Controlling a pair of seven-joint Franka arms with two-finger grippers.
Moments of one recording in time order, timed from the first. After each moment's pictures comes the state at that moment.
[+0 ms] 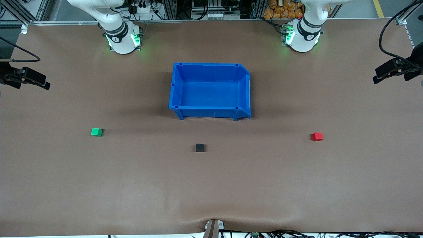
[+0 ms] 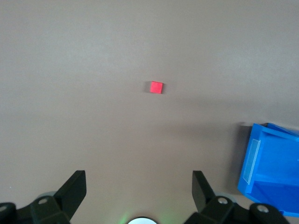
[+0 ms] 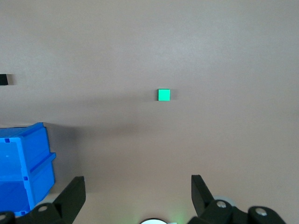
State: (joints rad) left arm 0.04 -0.01 -0.05 -1.51 0.03 1.49 -0.08; right arm 0.00 0.05 -0.05 -1.46 0.02 1.42 0.00
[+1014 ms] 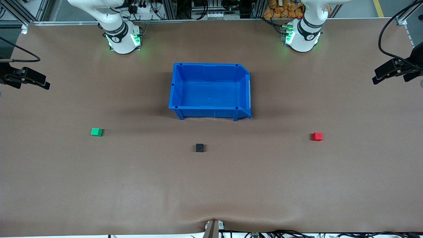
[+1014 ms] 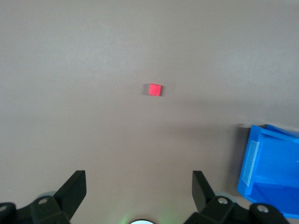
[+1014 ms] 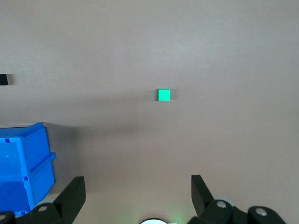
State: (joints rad) left arm 0.03 0.00 -0.05 -1.50 0.03 1.50 -0.08; right arm 0.00 0.05 -0.05 -1.46 0.02 1.42 0.00
